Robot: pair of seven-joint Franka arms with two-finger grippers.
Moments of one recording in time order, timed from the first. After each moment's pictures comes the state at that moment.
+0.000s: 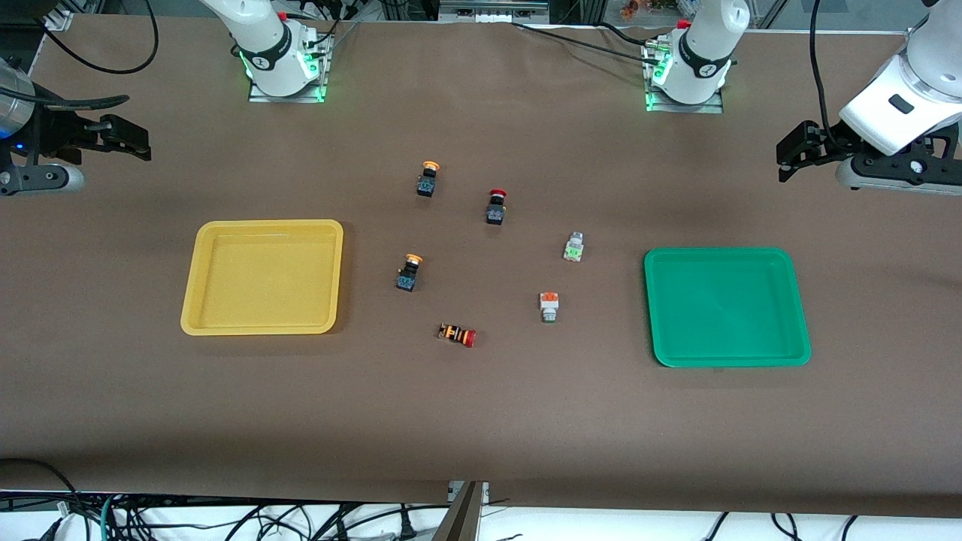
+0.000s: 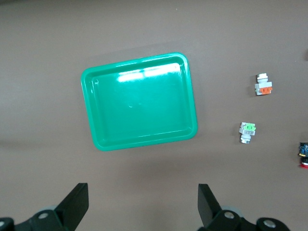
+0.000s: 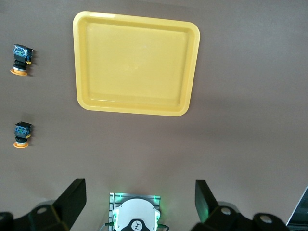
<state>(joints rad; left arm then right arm) -0.06 -0.02 -0.07 -1.60 0.06 1.56 0.00 0.03 0.08 0.04 -1.46 -0.06 1.32 -0.04</state>
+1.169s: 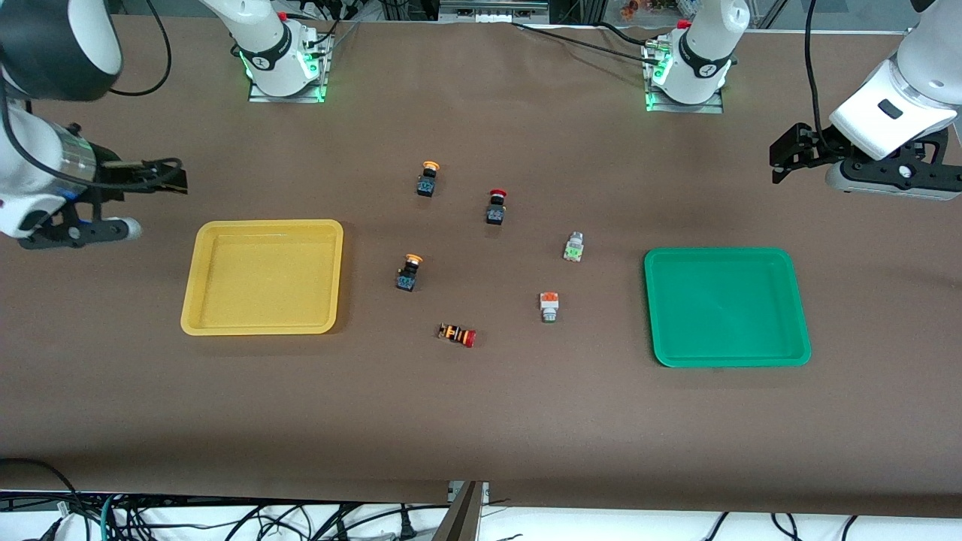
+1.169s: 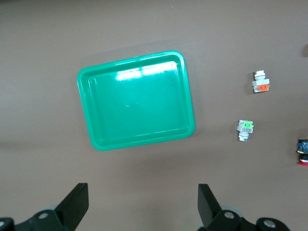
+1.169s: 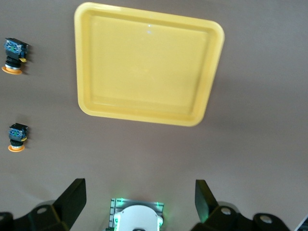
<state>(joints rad) -0.06 0.00 -0.08 -1.59 0.06 1.55 0.00 0.07 0.23 0.04 -1.47 -0.05 1.40 -0.04</state>
